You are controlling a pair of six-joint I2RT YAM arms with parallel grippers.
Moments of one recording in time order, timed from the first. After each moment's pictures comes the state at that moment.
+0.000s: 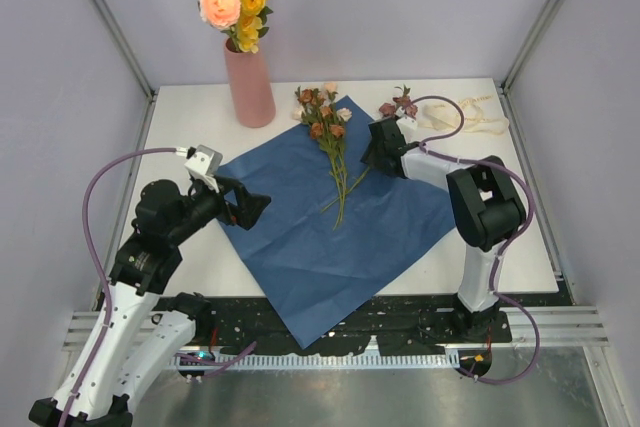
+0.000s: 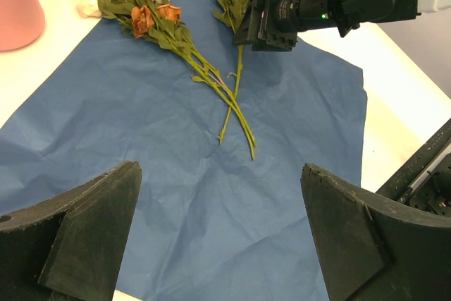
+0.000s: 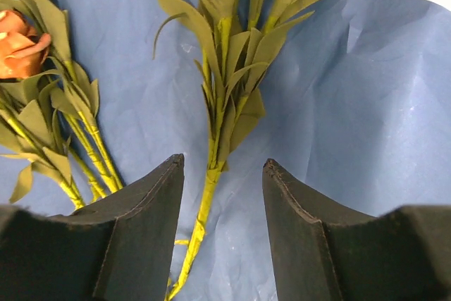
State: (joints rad) left arm -0.33 0.62 0.80 -0.40 0.33 -0.18; right arm 0.43 1.91 1.22 -0.16 0.30 0.79
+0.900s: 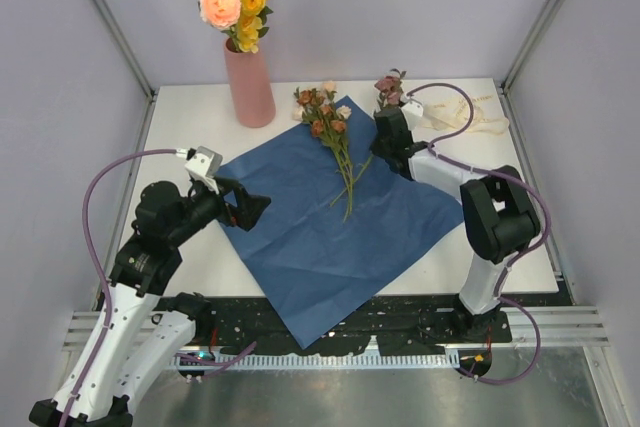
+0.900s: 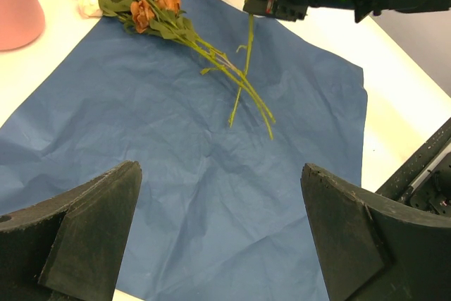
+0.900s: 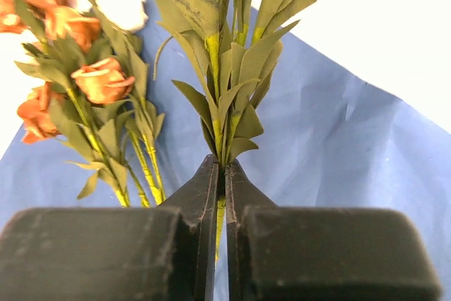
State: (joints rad) left arm -0.33 0.62 0.79 -0.40 0.33 -0.18; right arm 0.42 1.84 1.18 0.00 0.34 0.72
